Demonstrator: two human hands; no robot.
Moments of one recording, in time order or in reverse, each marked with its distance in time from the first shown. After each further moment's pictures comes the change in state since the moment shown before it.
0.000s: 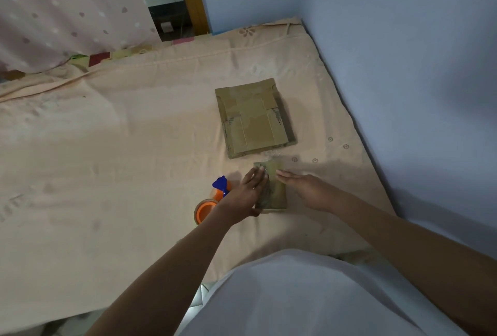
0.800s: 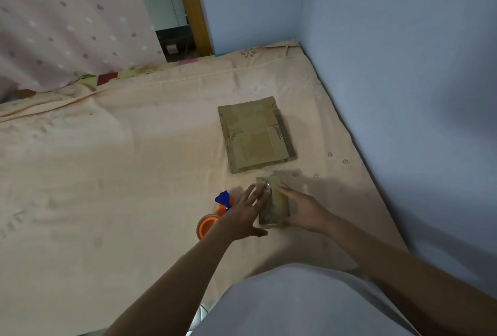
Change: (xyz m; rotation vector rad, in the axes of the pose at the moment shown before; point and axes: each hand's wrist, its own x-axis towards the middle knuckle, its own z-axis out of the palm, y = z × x) left_hand -0.009 -0.001 0.002 -0.118 0.012 0.009; right_hand 0.005 -0.021 0.023 0.503 0.138 0.212
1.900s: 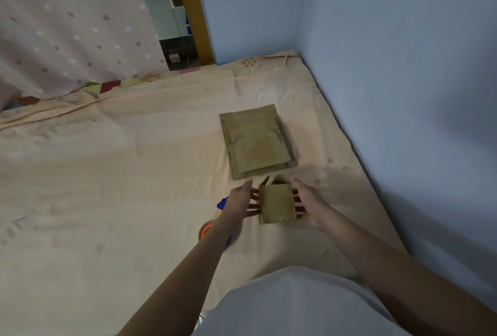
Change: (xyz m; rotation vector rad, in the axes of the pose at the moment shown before) left_hand 0.006 0.027 -0.063 -1.533 0.320 -0.712; right_hand 0.011 -0.052 -0.017 0.812 0.265 0.571
